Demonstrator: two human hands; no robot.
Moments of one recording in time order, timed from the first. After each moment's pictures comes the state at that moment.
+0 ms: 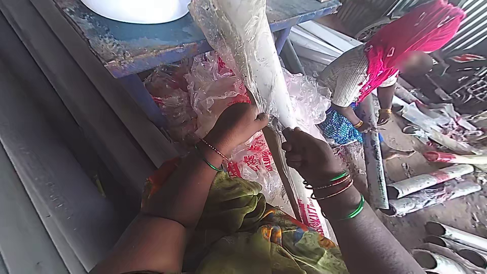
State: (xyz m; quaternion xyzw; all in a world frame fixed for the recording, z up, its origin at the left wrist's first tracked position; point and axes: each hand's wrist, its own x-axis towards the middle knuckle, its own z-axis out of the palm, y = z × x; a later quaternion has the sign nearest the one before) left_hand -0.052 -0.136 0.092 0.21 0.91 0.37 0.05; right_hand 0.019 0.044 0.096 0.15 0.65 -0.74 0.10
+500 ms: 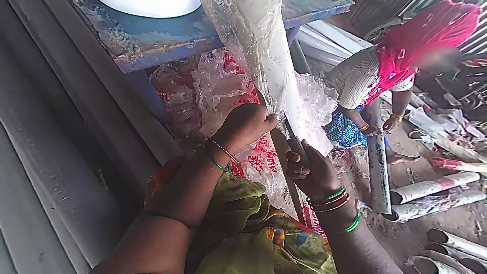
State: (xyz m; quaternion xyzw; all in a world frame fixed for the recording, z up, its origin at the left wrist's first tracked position) left_hand -0.054 -0.139 0.090 0.22 0.91 0.35 0.05; right_hand 0.029 0.045 0.071 0.15 0.48 -0.85 0.13
